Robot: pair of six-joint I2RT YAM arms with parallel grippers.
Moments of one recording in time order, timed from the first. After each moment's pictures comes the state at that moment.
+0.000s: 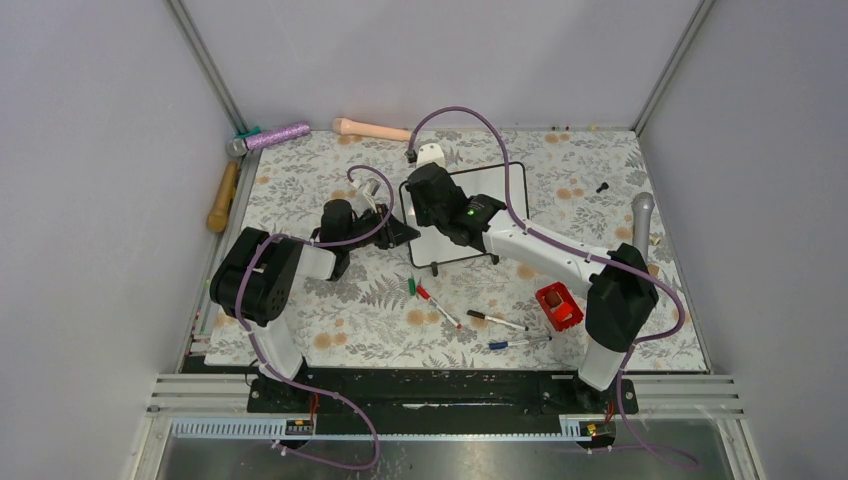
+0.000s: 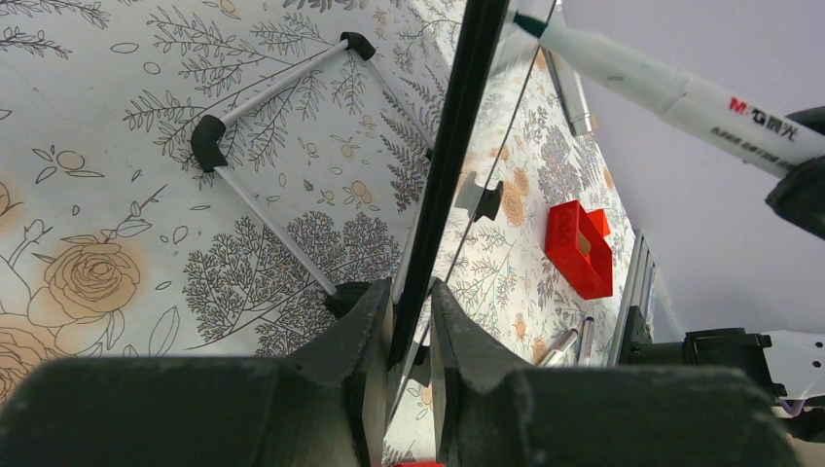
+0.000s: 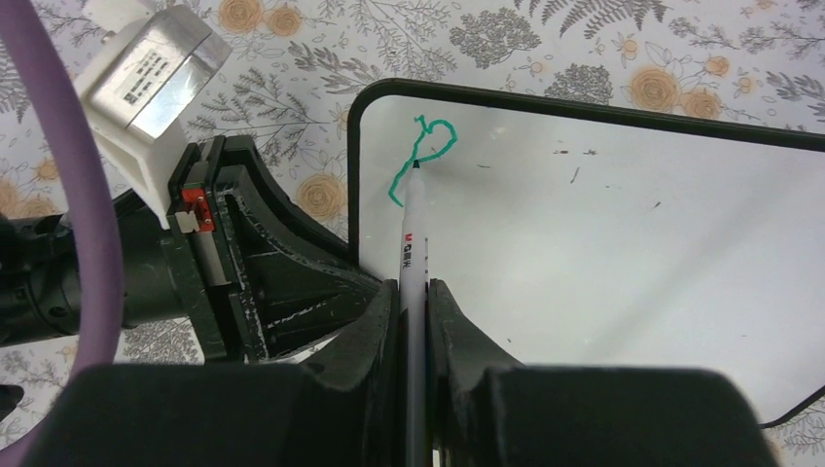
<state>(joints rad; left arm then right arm) -0.30 1.80 0.67 0.85 0.71 -0.67 0.88 1.76 1.49 -0.36 0.42 0.30</state>
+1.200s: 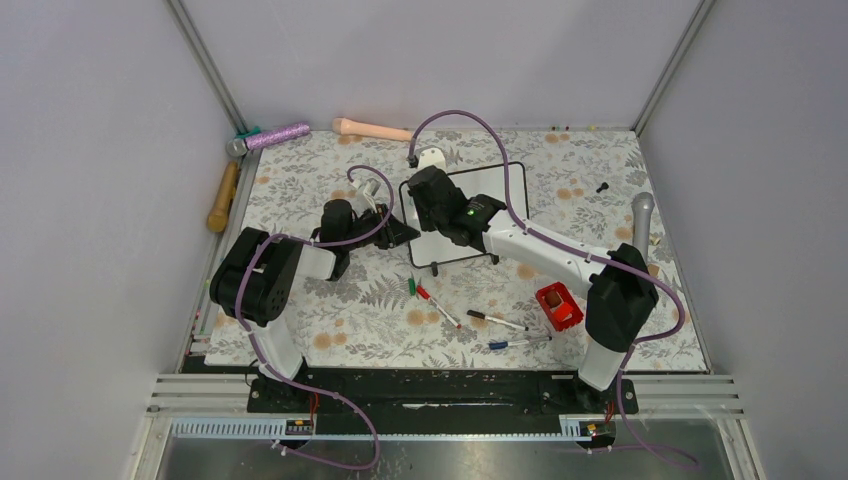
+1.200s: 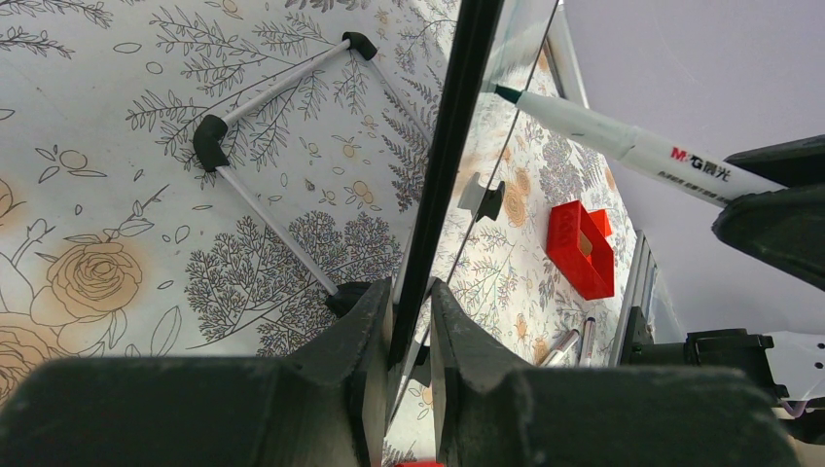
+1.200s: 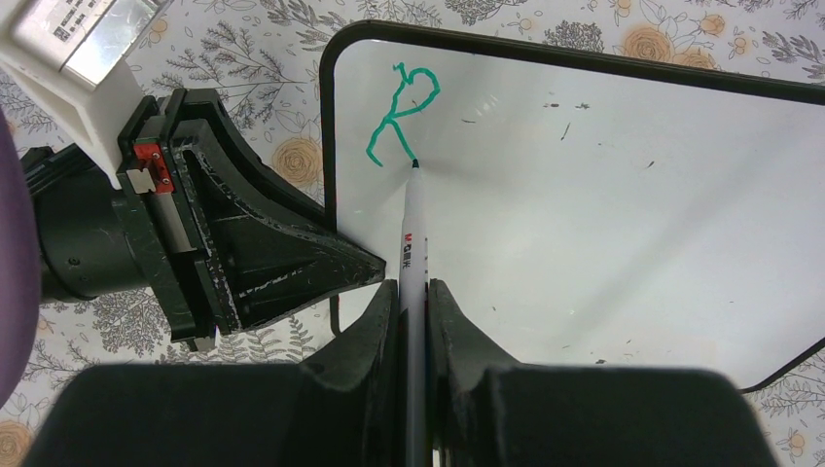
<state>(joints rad) -0.30 1.79 0.67 0.84 0.70 -0.66 0.88 1.76 1.49 -0.44 0.41 0.31</state>
